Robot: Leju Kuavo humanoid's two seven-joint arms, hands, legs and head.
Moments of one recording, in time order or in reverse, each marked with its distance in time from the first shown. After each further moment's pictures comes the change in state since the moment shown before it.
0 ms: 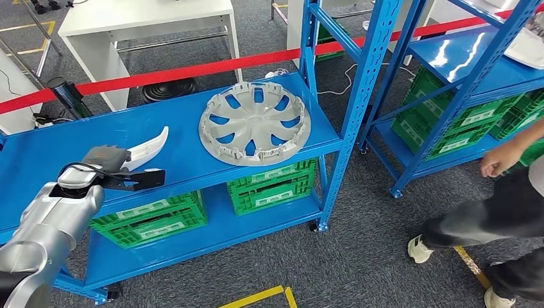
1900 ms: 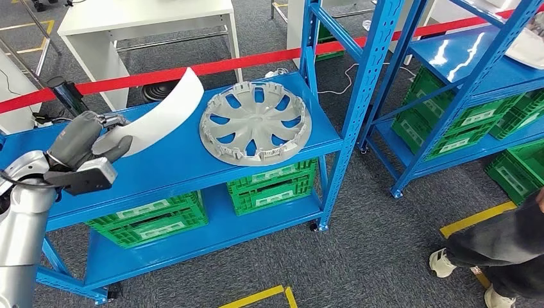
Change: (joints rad) left arm 0.303 0.121 0.134 -0.898 0.759 -0.228 -0.641; right arm 0.001 -0.001 -0.059 0.000 -0.025 -0.003 0.000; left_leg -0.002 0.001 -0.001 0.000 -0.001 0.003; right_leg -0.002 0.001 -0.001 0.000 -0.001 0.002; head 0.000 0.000
